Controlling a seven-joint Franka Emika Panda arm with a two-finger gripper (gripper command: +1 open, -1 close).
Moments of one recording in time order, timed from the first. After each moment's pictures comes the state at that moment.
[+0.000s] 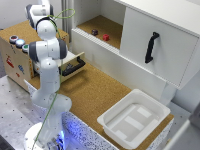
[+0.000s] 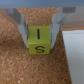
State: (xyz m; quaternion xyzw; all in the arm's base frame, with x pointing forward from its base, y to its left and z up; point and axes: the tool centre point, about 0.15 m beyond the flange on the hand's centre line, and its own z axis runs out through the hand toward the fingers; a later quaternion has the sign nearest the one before) arm 0.370 0.452 0.426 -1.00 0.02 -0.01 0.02
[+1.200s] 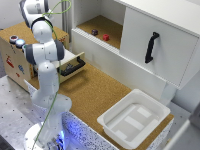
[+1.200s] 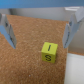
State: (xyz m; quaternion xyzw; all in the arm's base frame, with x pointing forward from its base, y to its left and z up) arm 0.319 0.466 0.520 -0.97 -0.20 -0.11 0.02
